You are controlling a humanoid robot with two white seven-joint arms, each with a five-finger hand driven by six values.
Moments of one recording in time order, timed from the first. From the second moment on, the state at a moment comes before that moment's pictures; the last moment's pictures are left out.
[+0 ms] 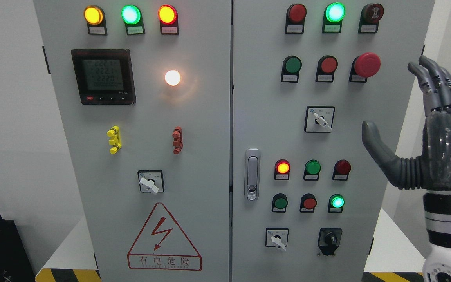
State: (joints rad) left arm 0.06 -0.08 0.00 0.00 0.04 -0.09 0.09; right arm -0.61 -0.07 -0.18 -1.97 0.89 -0.12 0.03
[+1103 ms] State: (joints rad) left arm 0.06 -0.08 0.00 0.00 0.04 -0.09 0.09; right arm -0.60 -0.06 -0.17 -1.97 0.89 -0.12 0.03
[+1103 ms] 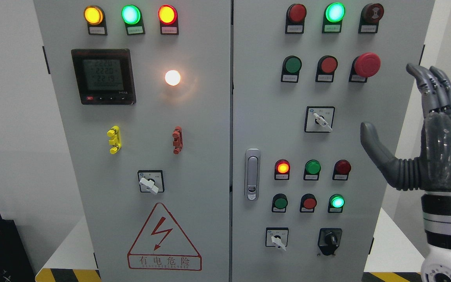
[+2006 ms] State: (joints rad) left arm 0.06 -0.08 0.00 0.00 0.04 -0.09 0.10; right arm -0.55 0.00 -0.14 -1.93 0.94 -0.06 0.03
